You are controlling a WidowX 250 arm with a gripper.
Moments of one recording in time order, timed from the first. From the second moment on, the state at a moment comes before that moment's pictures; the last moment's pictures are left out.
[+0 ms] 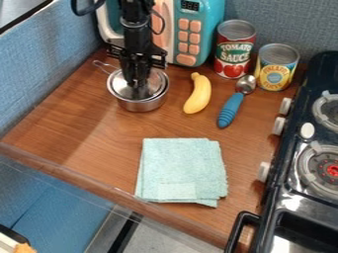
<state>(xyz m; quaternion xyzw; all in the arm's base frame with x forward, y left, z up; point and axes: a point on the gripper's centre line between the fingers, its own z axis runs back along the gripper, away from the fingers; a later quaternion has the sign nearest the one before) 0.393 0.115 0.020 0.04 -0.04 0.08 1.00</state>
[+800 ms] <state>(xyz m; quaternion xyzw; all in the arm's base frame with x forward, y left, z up) 0.316 0.127 0.059 0.01 -0.08 0.12 0.99</state>
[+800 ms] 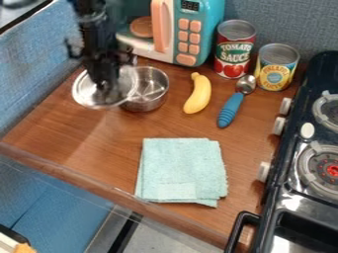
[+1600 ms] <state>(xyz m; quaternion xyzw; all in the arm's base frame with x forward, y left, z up) 0.283 0.169 -0.011 0.05 -0.03 0.16 0.99</state>
